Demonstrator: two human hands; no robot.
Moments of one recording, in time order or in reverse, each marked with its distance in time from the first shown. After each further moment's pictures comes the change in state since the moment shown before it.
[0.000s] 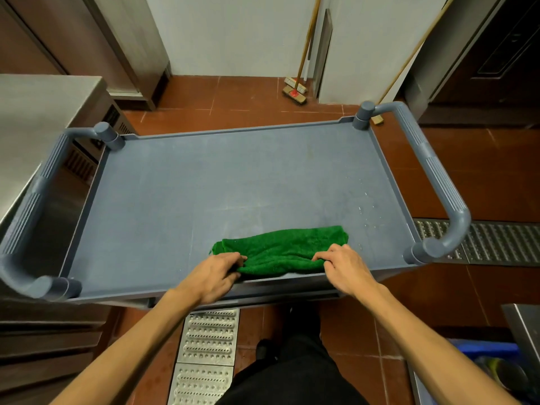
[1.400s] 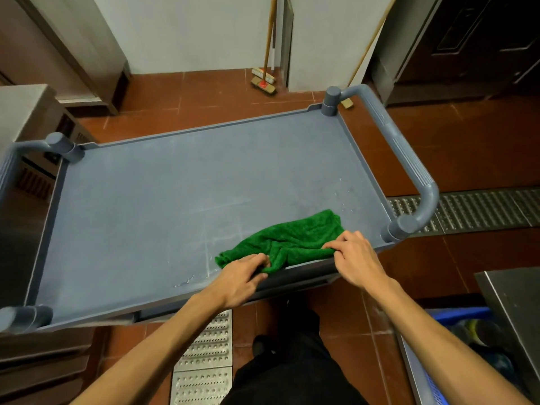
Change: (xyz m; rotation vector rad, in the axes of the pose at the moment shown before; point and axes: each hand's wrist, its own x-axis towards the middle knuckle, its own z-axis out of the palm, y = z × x) left_hand 0.044 0.073 0.029 -0.052 -0.020 0.145; right_hand -0.024 0.050 -0.015 0.052 0.164 0.135
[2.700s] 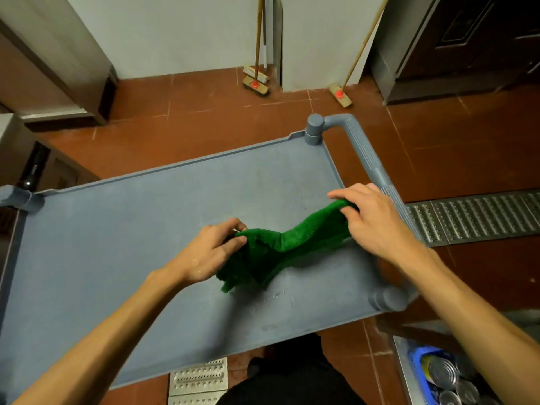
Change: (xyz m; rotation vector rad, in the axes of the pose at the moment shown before) left_hand 0.145 0.041 -0.142 -0.250 -0.001 -0.136; right_hand 0.120 0.028 -0.175 0.193 0.237 -0.172
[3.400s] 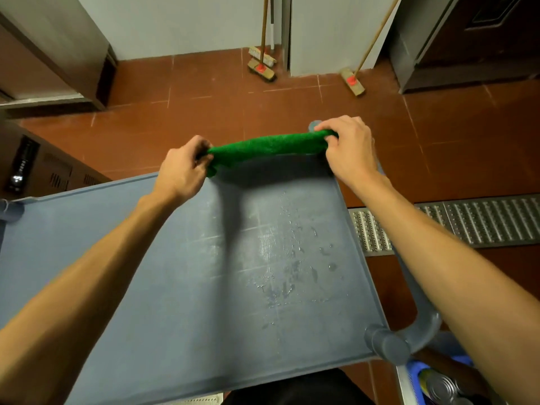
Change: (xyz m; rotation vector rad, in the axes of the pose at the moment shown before) left_hand 0.165 -0.016 -0.085 0.223 0.491 -0.086; right_hand 0.190 0.040 0.009 0.017 0.256 0.084
